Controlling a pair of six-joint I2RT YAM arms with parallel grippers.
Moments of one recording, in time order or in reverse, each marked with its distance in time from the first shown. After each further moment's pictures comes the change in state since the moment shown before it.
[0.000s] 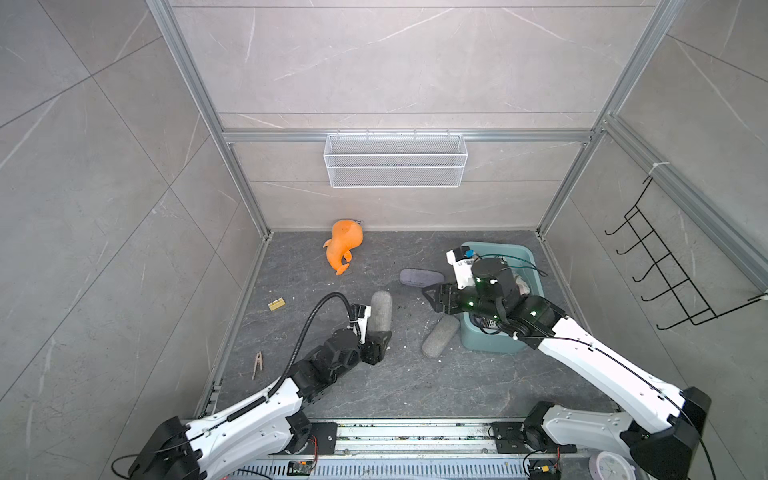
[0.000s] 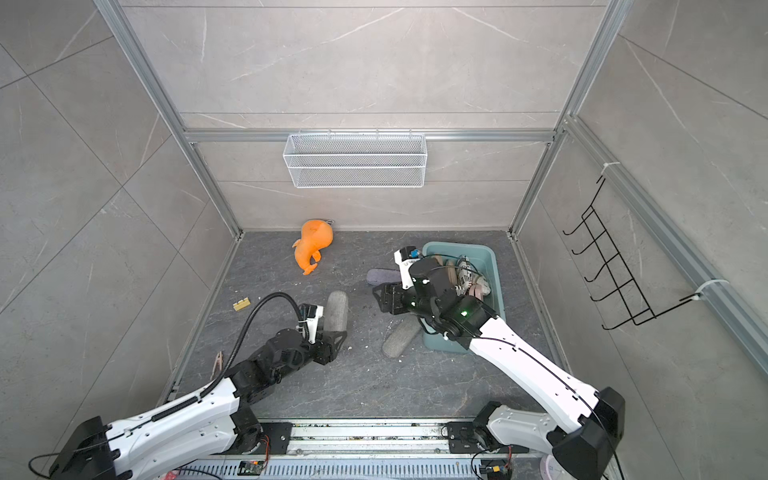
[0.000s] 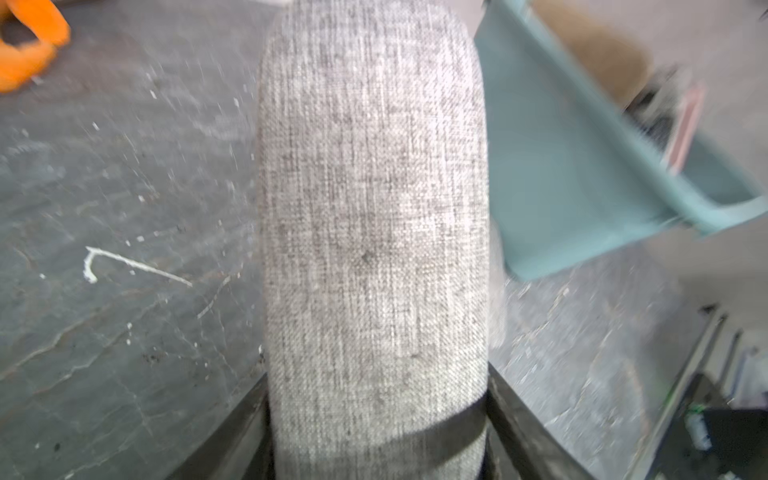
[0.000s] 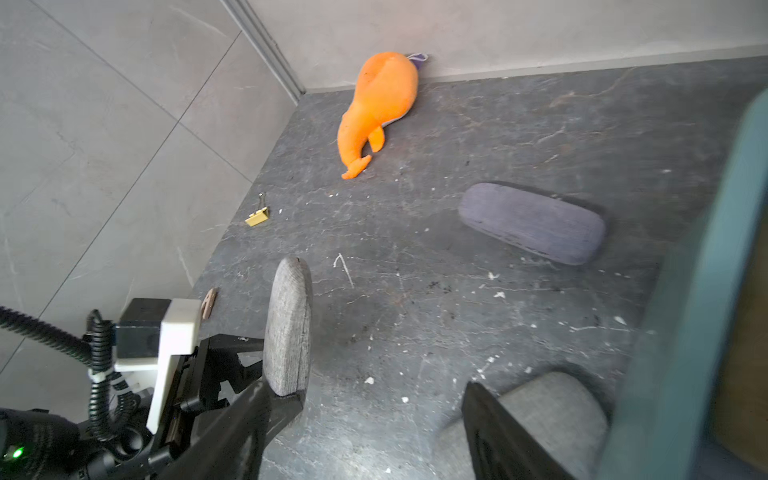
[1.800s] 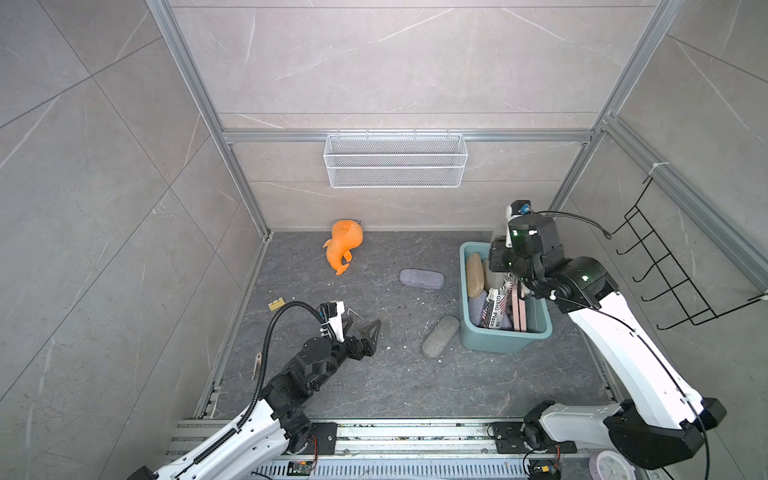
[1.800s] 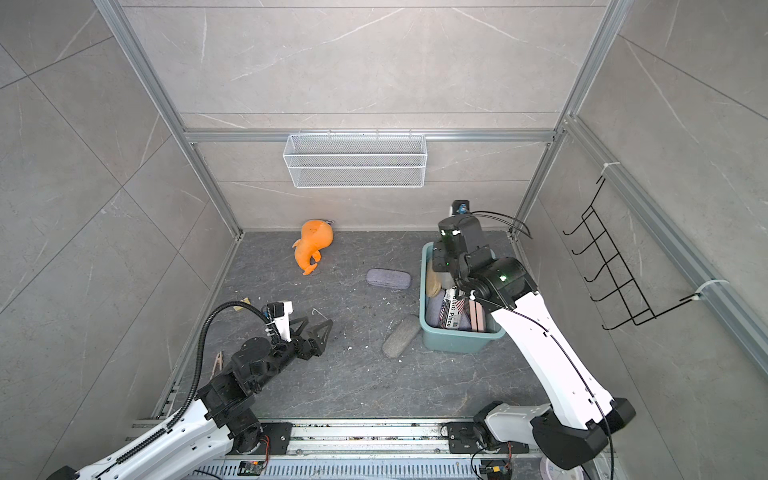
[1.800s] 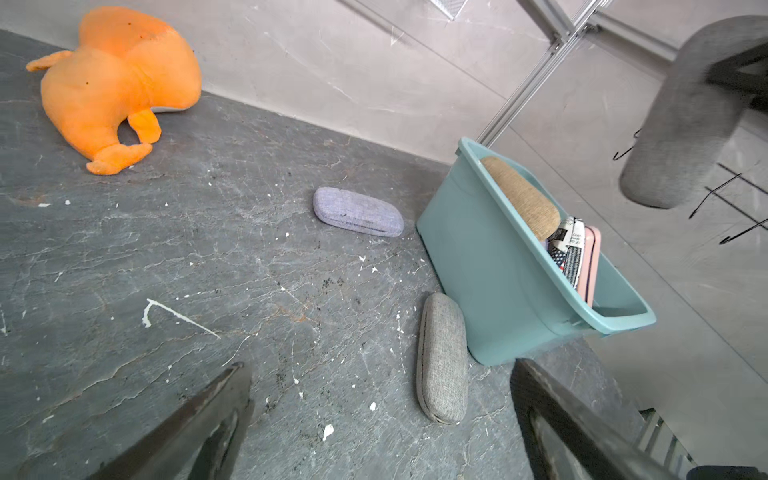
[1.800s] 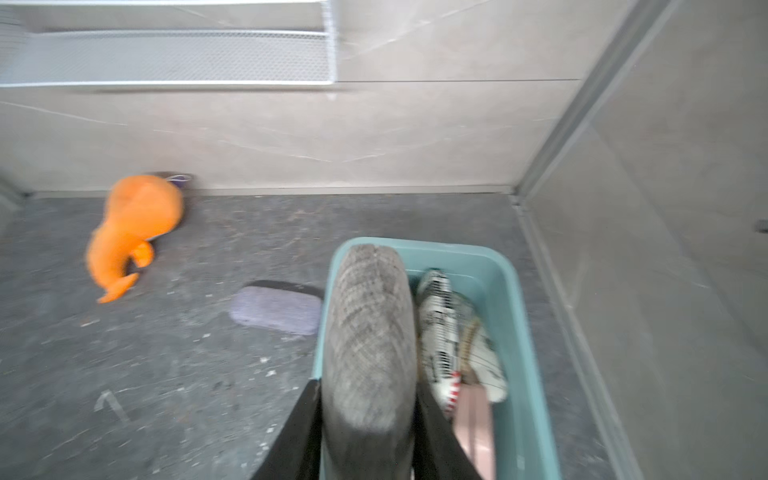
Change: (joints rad) left arm 0.043 -0.218 -0.013 -0.056 -0.055 -0.063; right arm -0.248 0.048 0.498 -0.543 0.593 -0.208
